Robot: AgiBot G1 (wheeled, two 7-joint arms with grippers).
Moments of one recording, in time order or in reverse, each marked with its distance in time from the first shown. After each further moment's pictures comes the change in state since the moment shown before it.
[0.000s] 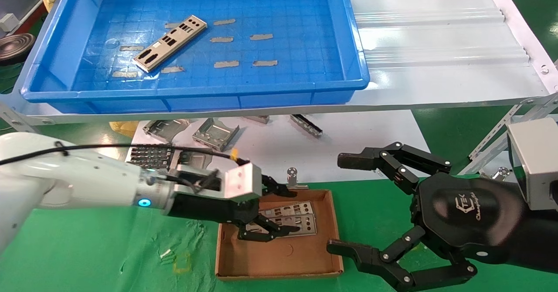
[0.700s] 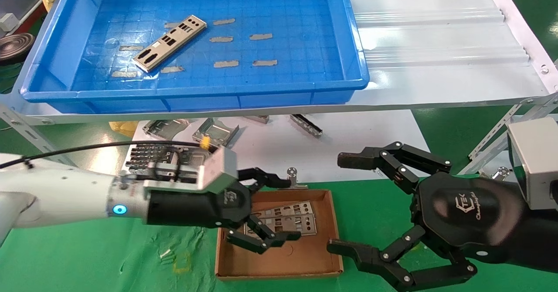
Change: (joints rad) left arm 0.046 -0.062 -0.082 0.011 -0.127 0.124 -0.087; right arm 0.000 0.000 0.000 0.000 0.000 0.000 0.000
